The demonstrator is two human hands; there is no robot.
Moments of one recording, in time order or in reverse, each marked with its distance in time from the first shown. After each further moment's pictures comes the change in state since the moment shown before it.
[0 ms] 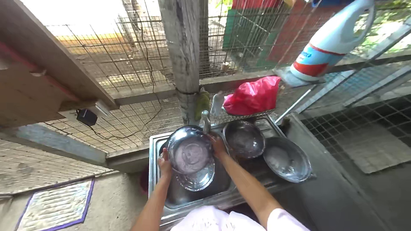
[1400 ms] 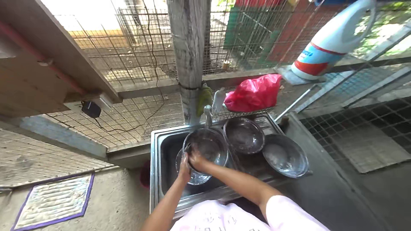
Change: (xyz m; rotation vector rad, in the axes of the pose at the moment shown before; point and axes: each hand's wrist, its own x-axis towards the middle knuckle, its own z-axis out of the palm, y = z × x) left_hand -0.065 -0.020 0.027 -0.245 -0.325 -0.331; right_hand -0.065 0.046 0.049 -0.760 -0.644 -0.304
